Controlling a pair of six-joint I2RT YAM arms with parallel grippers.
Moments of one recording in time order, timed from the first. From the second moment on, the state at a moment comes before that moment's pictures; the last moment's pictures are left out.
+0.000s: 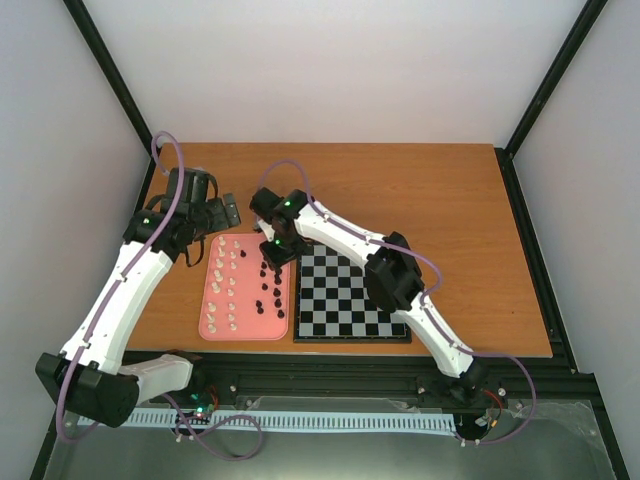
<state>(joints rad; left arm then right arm) -0.28 1.17 1.26 -0.92 -0.22 -0.49 0.91 2.46 2.31 -1.20 -0.21 0.21</state>
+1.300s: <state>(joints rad) -0.28 1.16 1.24 -0.92 -0.23 -0.49 0.91 2.50 2.33 -1.19 -0.17 0.20</state>
